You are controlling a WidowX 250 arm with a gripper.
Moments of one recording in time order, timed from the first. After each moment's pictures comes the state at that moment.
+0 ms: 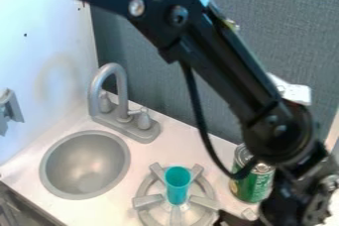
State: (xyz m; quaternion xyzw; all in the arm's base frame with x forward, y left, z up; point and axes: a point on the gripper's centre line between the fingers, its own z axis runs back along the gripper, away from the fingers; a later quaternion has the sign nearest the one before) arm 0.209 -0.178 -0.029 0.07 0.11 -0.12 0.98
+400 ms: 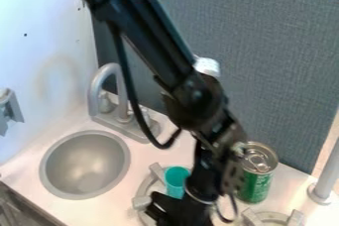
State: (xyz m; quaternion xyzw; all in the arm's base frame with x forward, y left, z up) arm 0.210 -0.107 -0.035 0.07 0.13 -0.05 0.99
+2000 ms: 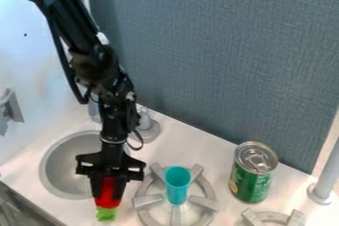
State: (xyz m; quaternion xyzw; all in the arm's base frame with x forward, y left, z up) arm 0.271 0.031 -0.077 0.04 0.10 0.22 0.97
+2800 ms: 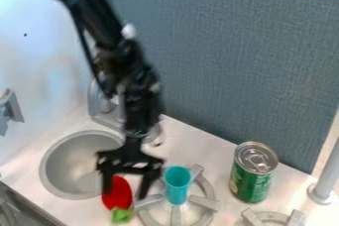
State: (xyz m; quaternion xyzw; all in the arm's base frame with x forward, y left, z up) arm 0.283 -0.015 -0.057 0.04 0.12 0.21 0.97
